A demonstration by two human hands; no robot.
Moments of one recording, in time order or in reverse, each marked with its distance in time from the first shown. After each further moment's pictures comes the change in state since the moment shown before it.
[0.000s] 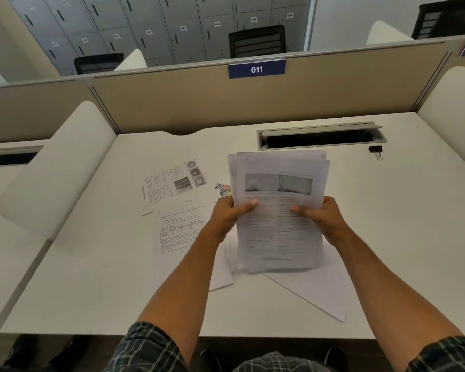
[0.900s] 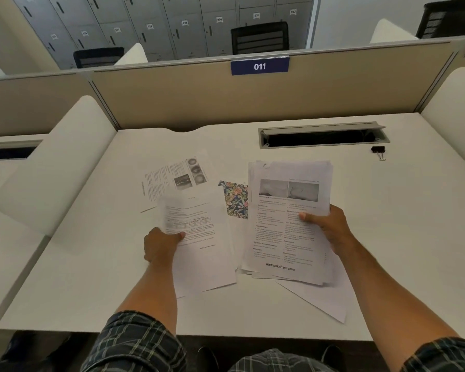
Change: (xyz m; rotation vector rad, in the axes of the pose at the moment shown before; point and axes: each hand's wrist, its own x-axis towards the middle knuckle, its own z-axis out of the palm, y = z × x) left_hand -0.028 -0.081 -0.131 0.613 0.704 -0.542; right_hand 0.001 0.038 -0.017 0.013 0.128 0.158
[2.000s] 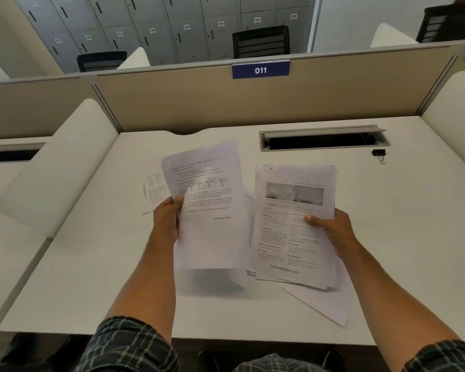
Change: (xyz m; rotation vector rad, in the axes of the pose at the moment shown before) left_hand 0.002 0.056 -0.016 -1.139 -0.436 0.177; right_hand 0.002 0.005 -0.009 0.008 0.070 0.036
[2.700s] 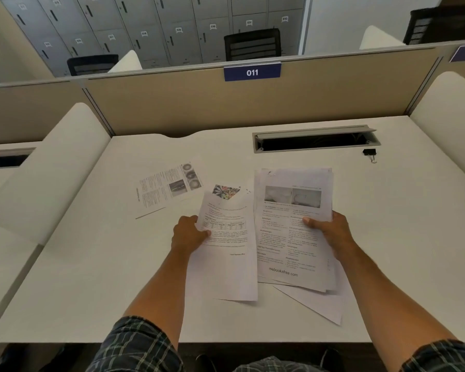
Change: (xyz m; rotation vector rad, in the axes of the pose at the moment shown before) left_hand -0.016 -0.043 0.026 1.325 -0.119 0.085; right_hand -0.009 -0.002 -0.008 -0.016 0.043 0.028
